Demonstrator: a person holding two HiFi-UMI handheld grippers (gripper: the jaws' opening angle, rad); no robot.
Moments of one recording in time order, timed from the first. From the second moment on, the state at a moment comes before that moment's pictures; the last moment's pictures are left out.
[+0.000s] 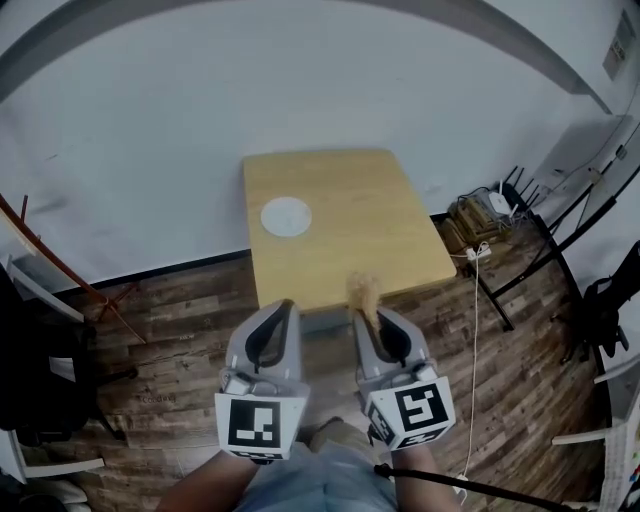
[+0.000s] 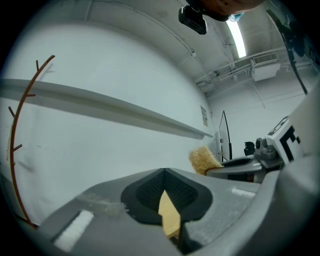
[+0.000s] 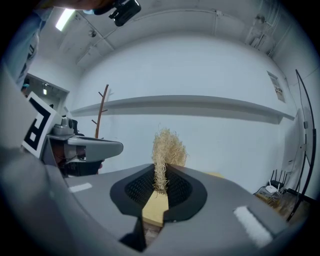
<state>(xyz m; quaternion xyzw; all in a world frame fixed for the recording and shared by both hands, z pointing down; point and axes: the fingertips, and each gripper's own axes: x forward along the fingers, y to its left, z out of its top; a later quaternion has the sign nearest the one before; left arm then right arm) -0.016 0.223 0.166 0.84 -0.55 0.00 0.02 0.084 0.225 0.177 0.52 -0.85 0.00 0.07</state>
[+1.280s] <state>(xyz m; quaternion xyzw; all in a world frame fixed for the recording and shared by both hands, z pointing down) 0.011 0.014 0.186 0.74 -0.66 0.08 0.04 0.114 -0.015 0.202 0.40 -0.92 0.06 0.05</state>
